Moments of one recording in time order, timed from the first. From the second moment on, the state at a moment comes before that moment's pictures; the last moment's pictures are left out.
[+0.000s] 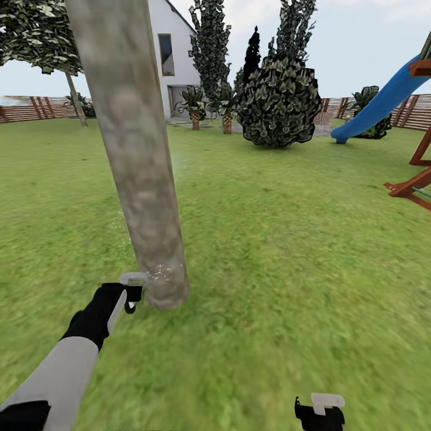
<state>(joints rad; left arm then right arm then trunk) -0.79 0.06 0.08 -0.77 -0.03 0.67 0.07 -0.42 0.00 -0.43 -0.14 0.48 -0.40 -0.26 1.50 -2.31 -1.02</state>
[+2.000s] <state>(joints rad) -0.90 0.13 -0.01 -1.00 0.00 0.94 -0.12 -0.42 0.00 -0.43 -0.14 0.48 -0.40 -0.26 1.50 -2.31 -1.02</state>
